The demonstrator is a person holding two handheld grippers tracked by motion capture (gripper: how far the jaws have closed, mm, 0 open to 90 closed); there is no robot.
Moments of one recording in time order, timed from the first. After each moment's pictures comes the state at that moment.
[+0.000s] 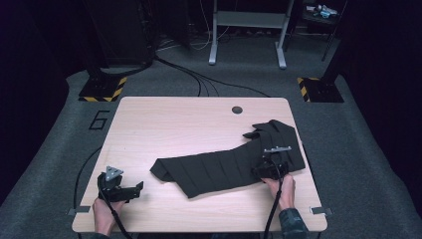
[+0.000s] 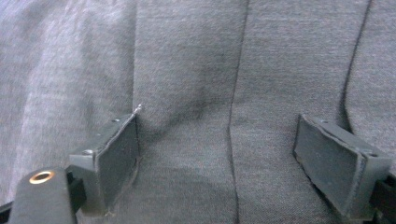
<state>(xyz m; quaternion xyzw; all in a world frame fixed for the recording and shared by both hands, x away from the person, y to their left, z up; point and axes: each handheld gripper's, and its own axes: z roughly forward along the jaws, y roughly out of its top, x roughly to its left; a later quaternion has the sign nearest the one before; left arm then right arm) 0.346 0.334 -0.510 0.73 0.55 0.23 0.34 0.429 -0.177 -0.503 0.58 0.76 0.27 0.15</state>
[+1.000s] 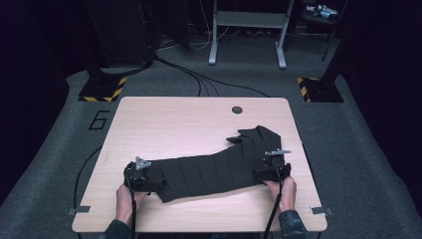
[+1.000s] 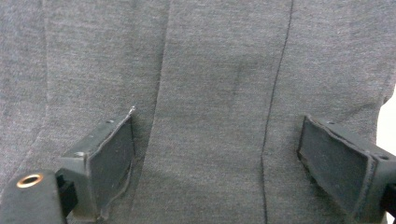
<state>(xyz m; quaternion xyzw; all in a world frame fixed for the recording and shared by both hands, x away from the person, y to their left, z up) 0.386 0.276 -0.519 0.79 0.50 0.19 0.31 0.425 -0.184 -0.509 0.57 0.76 0.26 0.18</state>
